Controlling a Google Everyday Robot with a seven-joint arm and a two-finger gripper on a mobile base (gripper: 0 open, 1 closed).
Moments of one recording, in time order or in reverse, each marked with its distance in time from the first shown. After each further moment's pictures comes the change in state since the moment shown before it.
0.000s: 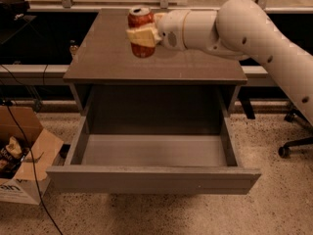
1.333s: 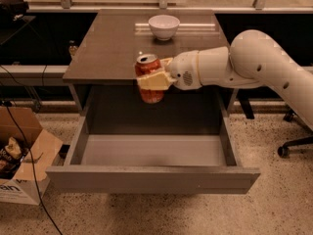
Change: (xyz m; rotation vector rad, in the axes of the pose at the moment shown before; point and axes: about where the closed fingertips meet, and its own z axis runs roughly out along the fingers) arm 0.094 0.070 -0.041 -0.231 0.157 0.128
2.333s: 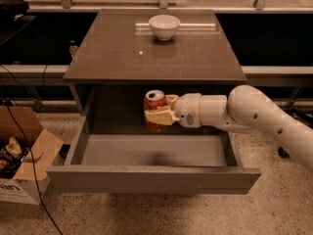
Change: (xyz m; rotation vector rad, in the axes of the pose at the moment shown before) arm 0.110 -0.002 0.014 0.030 -0.062 0.037
